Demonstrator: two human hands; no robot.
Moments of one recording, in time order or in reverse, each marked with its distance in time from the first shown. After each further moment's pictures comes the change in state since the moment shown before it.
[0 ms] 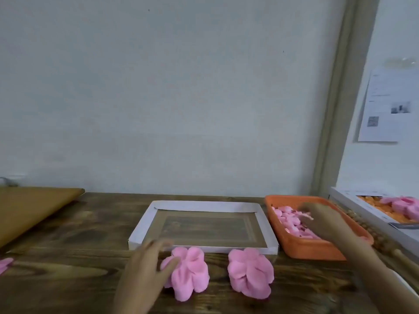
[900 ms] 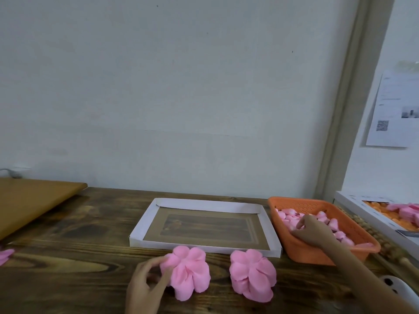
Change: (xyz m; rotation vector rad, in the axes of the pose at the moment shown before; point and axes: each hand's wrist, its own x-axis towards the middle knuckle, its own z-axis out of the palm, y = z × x) left_hand -0.034 -0.011 0.036 -0.562 0.181 -0.418; right_hand 0.017 0.000 0.047 -0.011 -0.185 0.221
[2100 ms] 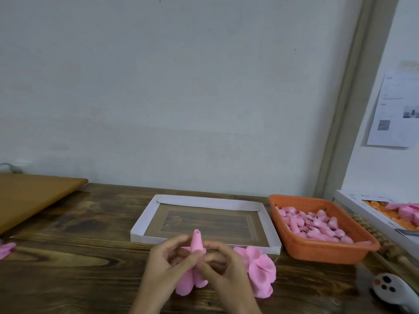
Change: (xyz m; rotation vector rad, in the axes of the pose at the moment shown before) left_hand -0.008 0.080 0.004 -0.345 -0.382 0.127; right_hand -0.199 -0.168 0.070 1.325 -0.199 -0.479
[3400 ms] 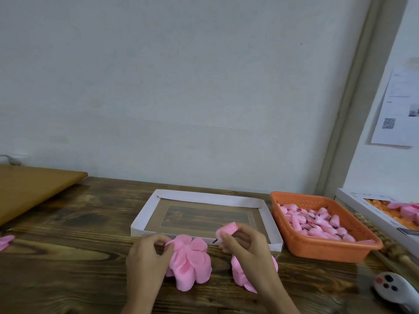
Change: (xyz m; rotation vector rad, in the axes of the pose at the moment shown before) left_hand 0.012 -0.027 -0.026 0.786 0.381 -0.137; right_hand 0.025 -0.014 -0.038 -0.178 0.093 0.024
